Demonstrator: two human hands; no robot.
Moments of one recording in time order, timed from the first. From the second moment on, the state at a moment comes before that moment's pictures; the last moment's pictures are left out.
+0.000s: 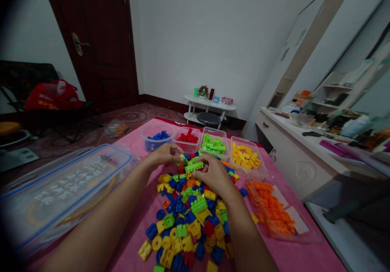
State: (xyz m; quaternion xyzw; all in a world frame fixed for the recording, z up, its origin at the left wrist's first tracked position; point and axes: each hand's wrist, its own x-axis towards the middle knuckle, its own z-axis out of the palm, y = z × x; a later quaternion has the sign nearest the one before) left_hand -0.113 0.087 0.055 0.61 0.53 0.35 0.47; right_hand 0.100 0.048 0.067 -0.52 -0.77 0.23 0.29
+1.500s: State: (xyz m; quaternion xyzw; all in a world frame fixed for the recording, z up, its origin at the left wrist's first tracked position) left_hand -0.095 0.101 -0.002 0.72 0.50 0.41 0.24; right_hand 0.121 0.148 0.083 -0.61 -0.72 0.13 0.30
